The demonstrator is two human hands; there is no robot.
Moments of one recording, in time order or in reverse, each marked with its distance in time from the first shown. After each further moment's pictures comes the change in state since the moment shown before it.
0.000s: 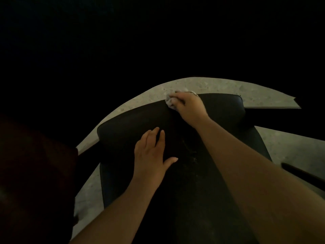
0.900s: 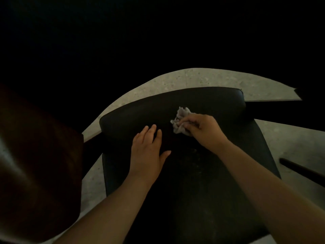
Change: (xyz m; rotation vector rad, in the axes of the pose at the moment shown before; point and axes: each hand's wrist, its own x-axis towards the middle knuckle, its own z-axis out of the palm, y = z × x) left_hand -0.015 -0.015 0.006 0.036 0.027 0.013; right_hand -0.088 0.002 -0.023 0.129 -0.261 0.068
